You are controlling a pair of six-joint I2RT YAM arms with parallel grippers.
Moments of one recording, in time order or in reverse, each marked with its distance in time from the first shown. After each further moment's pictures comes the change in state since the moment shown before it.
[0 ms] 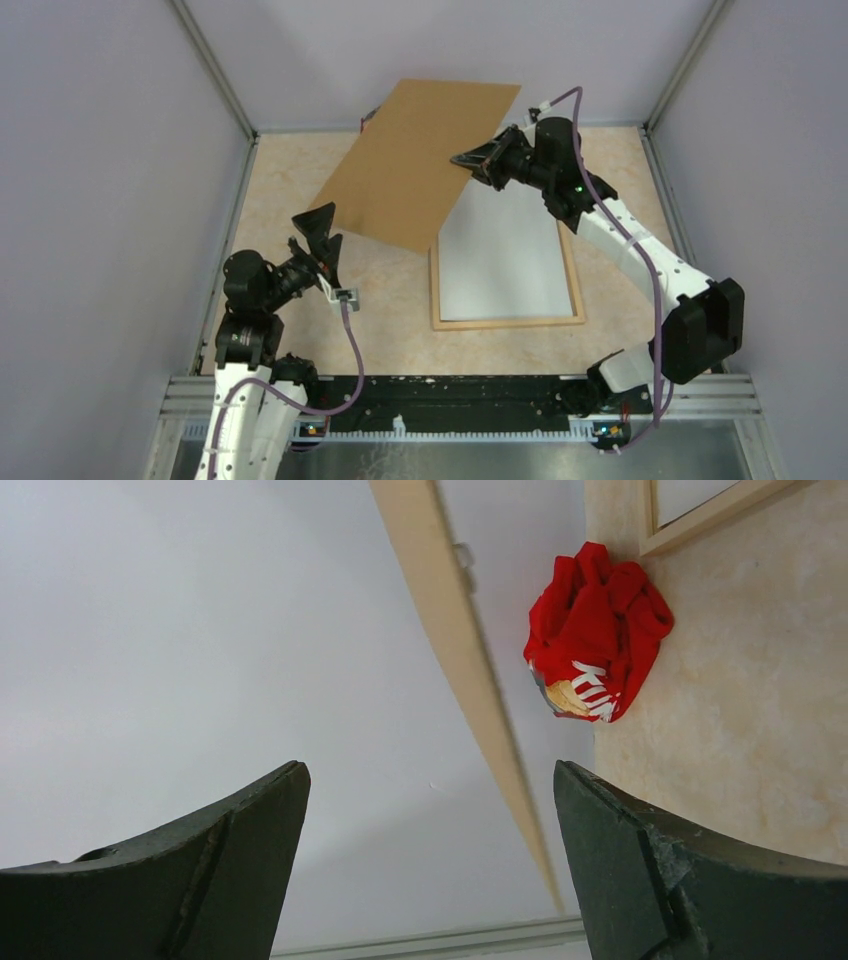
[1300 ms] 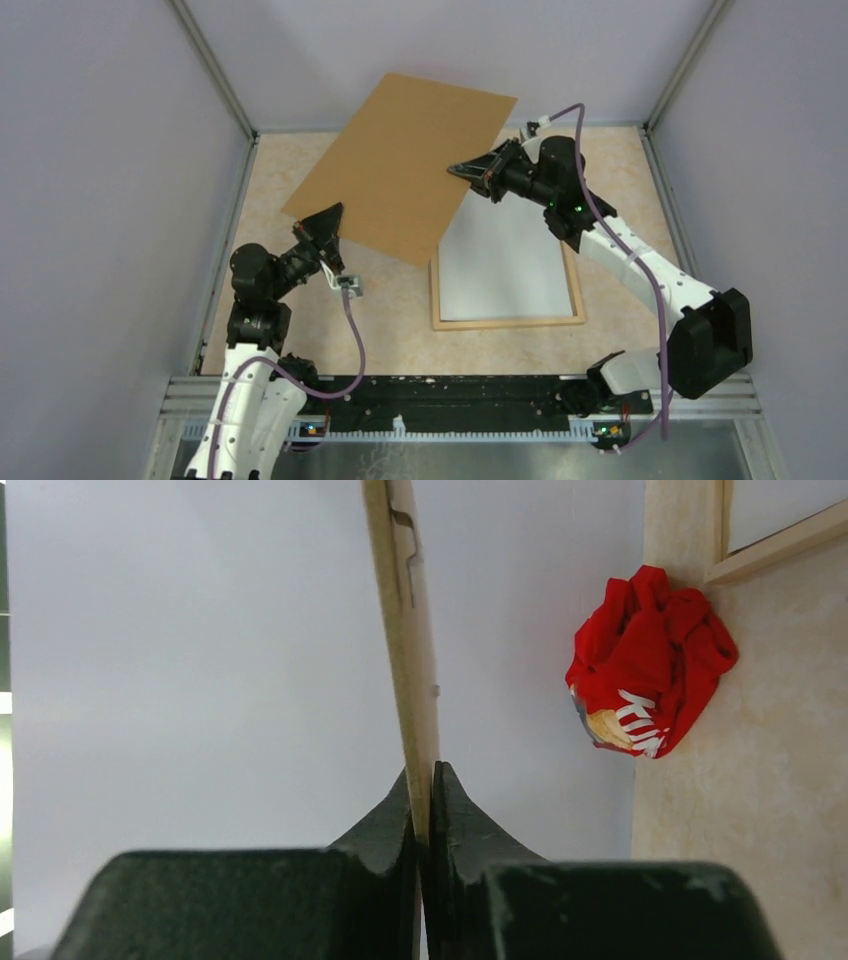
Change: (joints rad) left arm -0.004 0.092 -0.092 0.349 0.040 -0.100; right arm 0.023 -0.074 -0.149 0.192 -0.050 0.114
